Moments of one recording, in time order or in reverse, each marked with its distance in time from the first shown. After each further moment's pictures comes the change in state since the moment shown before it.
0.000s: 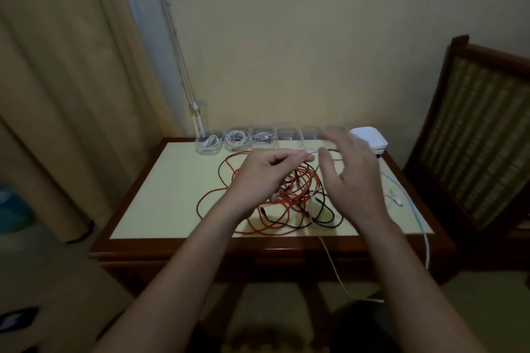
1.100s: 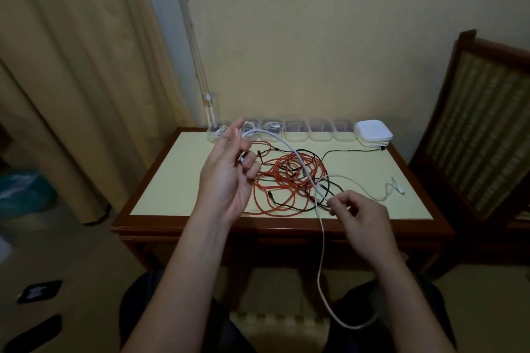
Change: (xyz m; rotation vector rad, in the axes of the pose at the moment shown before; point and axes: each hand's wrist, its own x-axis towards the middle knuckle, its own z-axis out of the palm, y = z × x) left_hand -0.072 0.020 -0.019 -0.906 0.369 -0.055; right_hand -0.104 0.016 -0.024 0.201 -0.307 0.377
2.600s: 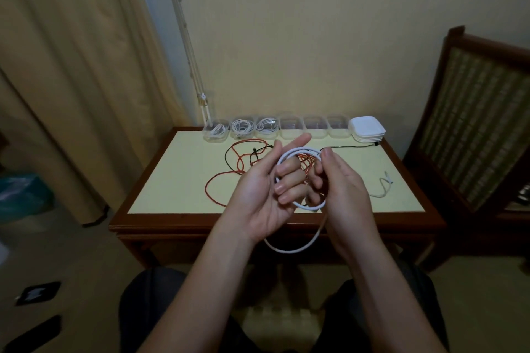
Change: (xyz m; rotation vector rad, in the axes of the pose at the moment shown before) left_hand -0.035 -0.031 0.035 -0.225 -0.198 -0.522; right_hand -0.018 -0.114 -0.012 0.835 -0.023 0.191
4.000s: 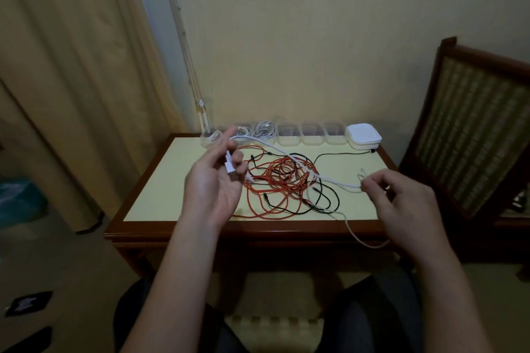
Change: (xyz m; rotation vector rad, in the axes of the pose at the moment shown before) left_hand -0.005 0.052 -0.023 0.047 0.247 0.468; right_hand 0.020 0.002 -0.103 -1.033 0.141 -0.384
